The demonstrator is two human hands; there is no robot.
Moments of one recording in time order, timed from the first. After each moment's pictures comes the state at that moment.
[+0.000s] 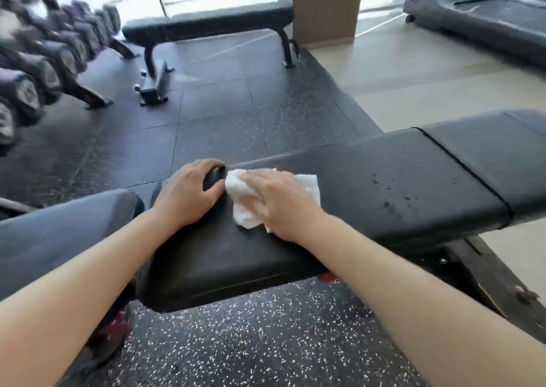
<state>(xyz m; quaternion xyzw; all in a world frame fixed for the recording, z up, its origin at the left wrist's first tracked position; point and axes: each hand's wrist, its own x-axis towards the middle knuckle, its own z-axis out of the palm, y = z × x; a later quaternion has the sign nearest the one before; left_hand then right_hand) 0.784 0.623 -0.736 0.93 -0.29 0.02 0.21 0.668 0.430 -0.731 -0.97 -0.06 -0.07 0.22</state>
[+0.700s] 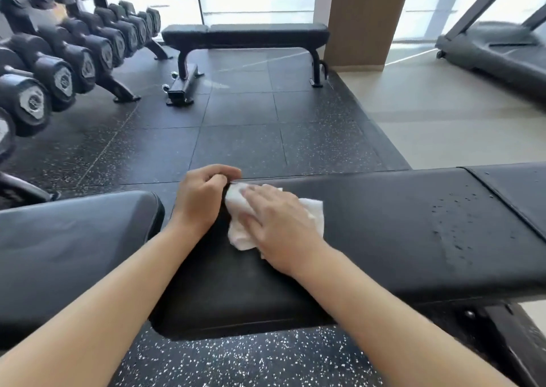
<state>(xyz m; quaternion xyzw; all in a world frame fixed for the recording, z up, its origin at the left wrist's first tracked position) 0.795 0.626 -0.742 0.80 -0.11 0.03 0.58 0.698 0.479 -0.739 -0.97 -0.07 -0.09 0.19</state>
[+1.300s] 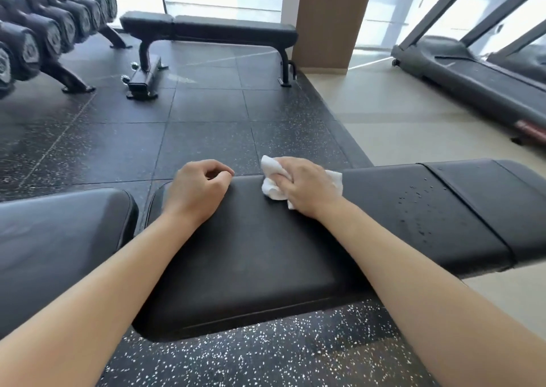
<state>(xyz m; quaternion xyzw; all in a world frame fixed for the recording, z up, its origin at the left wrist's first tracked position) 0.797 0.612 -0.738 0.87 -0.13 0.00 0.47 0.730 0.400 -0.726 -0.98 0.06 -0.08 0.20</state>
